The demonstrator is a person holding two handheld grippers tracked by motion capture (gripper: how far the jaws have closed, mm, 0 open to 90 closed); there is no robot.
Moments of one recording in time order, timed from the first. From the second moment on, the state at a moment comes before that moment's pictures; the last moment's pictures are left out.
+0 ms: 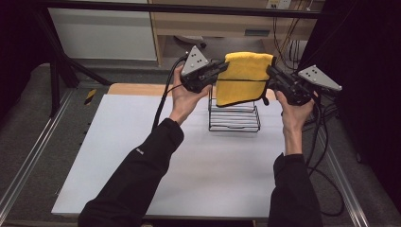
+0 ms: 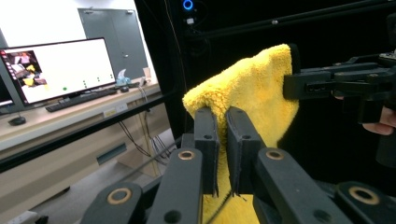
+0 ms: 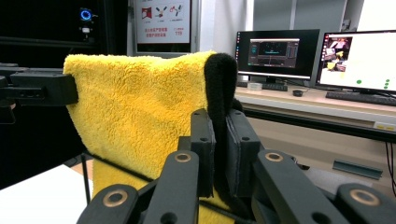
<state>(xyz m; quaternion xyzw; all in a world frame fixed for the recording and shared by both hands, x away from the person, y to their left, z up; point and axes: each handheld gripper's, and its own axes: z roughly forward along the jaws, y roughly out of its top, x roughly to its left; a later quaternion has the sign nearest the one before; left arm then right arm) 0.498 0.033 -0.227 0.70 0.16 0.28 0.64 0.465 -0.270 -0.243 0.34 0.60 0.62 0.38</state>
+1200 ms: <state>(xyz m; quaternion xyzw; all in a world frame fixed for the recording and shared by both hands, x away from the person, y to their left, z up) 0.472 0.028 -0.278 0.74 0.17 0.25 0.60 0.435 -0.266 -0.283 0.35 0.61 0.62 0.35</state>
